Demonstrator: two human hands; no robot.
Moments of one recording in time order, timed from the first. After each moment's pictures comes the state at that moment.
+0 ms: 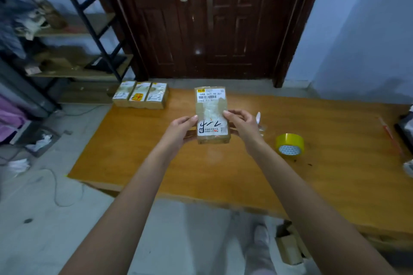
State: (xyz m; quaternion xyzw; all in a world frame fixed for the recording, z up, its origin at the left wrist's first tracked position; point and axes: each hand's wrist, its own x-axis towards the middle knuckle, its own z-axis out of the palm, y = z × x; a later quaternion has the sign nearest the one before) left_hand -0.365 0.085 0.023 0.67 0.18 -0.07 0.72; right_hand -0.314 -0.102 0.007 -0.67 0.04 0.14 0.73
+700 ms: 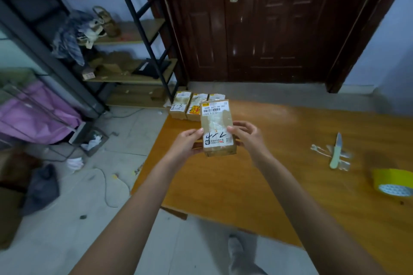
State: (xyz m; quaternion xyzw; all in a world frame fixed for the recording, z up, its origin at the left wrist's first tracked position) left_hand -0.337 0.306 0.016 0.69 0.25 -0.06 0.67; right_hand -0.268 0.128 -0.018 -0.65 0.00 0.21 0.73
